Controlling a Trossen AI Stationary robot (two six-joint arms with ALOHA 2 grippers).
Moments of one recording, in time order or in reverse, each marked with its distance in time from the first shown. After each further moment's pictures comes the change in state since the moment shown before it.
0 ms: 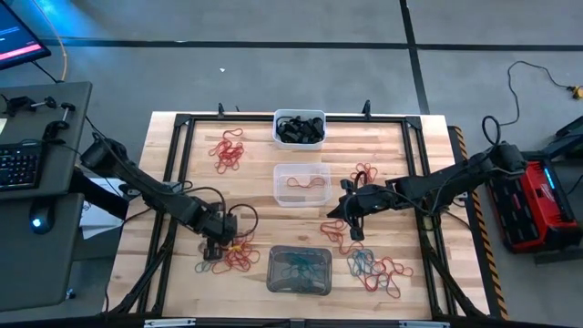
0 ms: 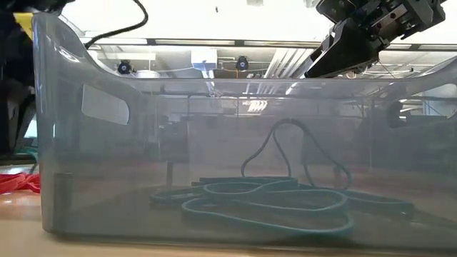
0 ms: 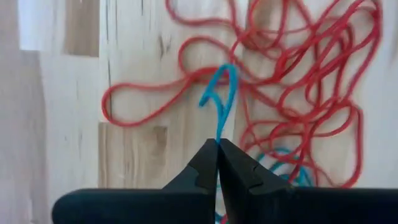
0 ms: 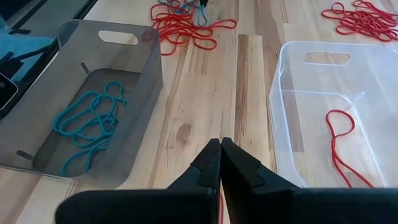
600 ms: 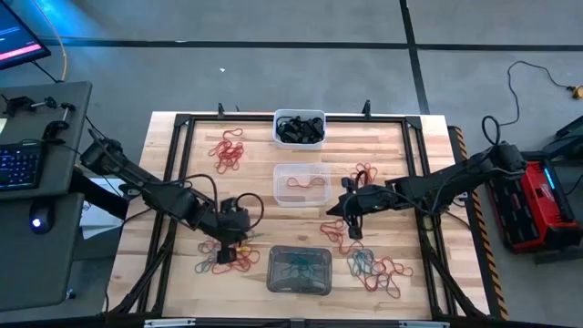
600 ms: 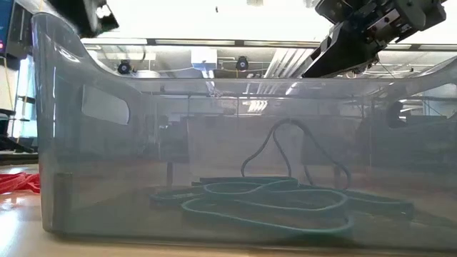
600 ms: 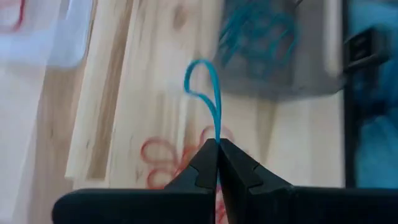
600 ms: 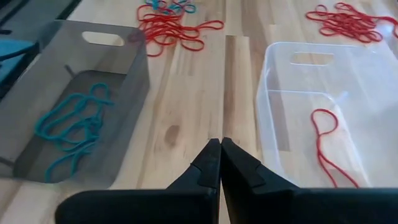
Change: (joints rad) left arm 0.009 -0.003 0.389 -0.089 -0.130 0.009; right arm 0.000 0.002 0.000 0.002 0.054 -0.001
